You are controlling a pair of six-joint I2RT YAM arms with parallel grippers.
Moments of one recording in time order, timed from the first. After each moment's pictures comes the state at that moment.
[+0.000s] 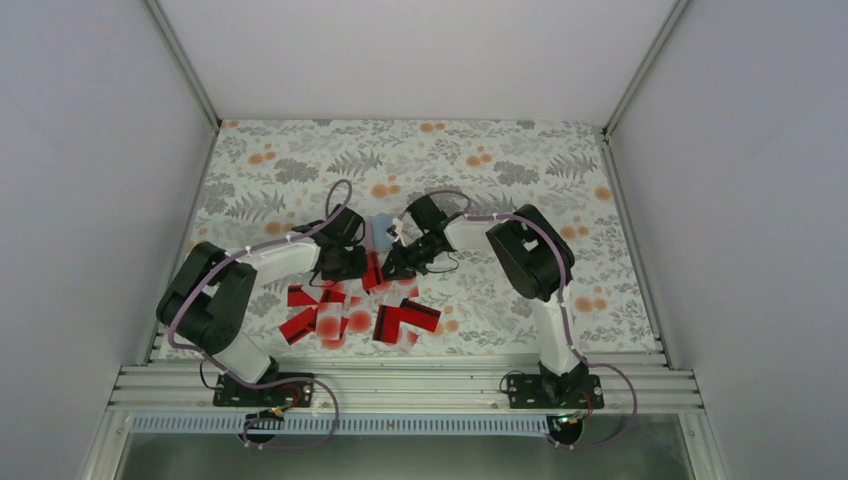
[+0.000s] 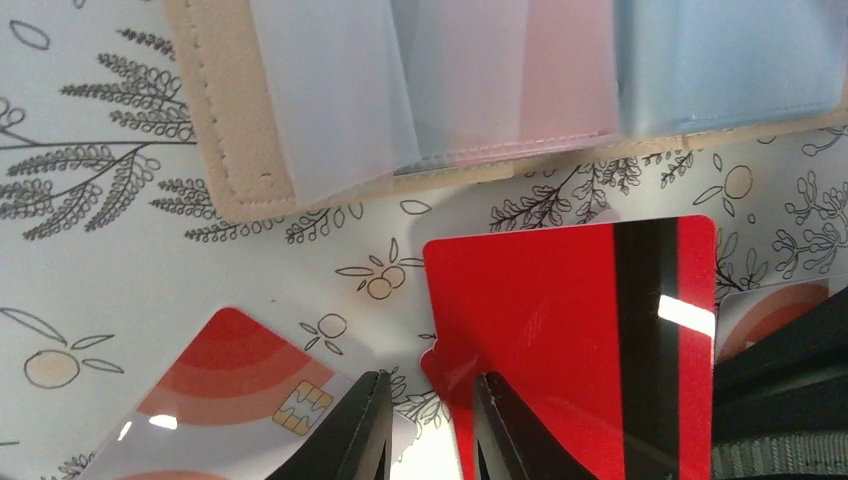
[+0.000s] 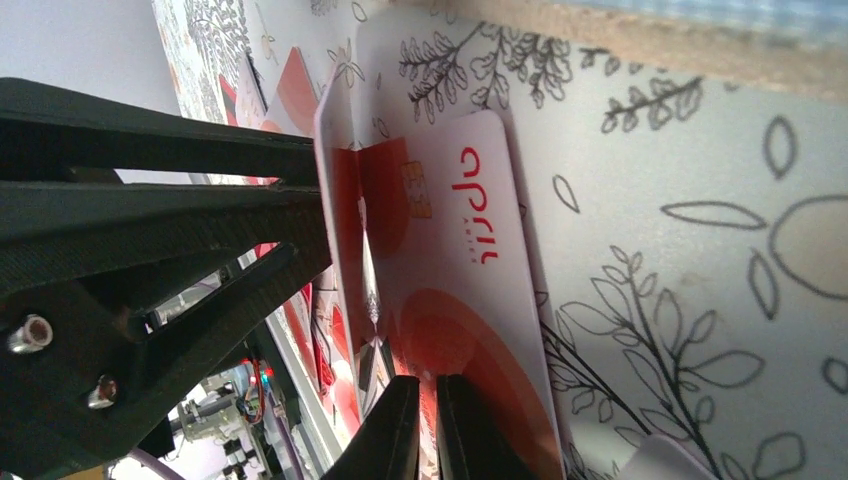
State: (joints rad) left arm -0.52 1.59 0.81 -0.45 0.09 -0.65; right arm 0.68 2.15 1.26 -0.27 -0.92 0.55
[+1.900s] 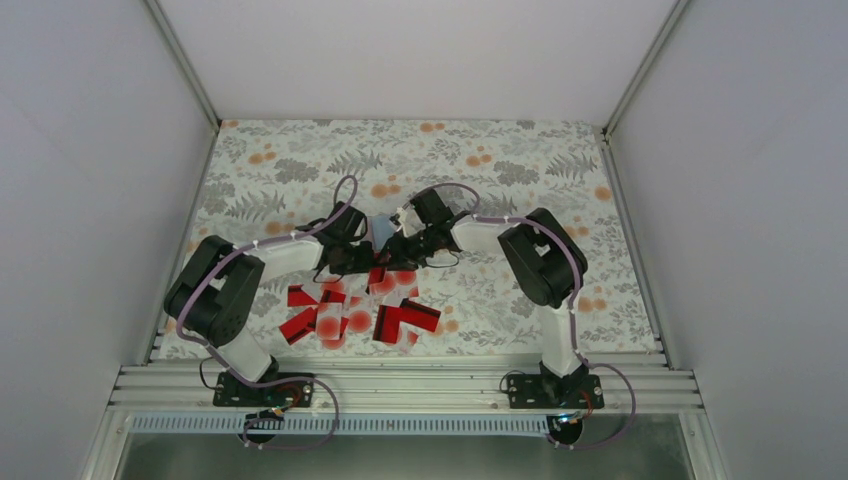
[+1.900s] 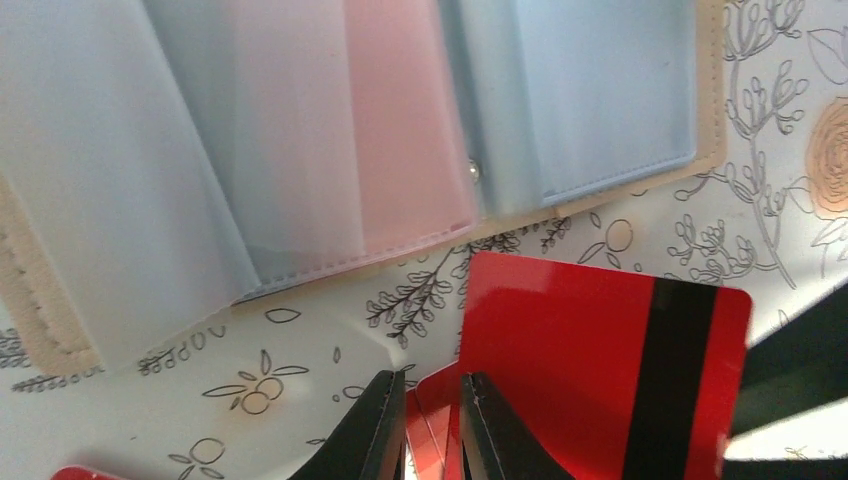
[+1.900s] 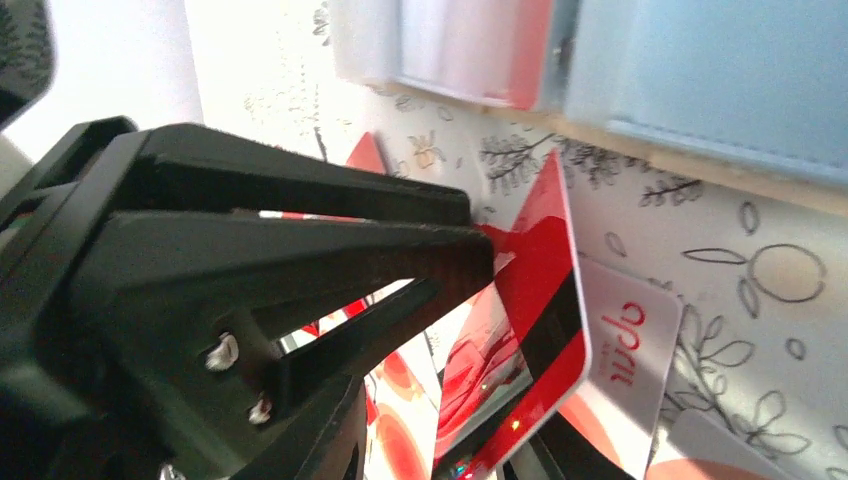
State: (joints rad) left arm -0.51 1.65 0.82 -0.31 0.17 -0.58; right arm 0.67 2.05 1.21 -0.15 -0.86 0.66
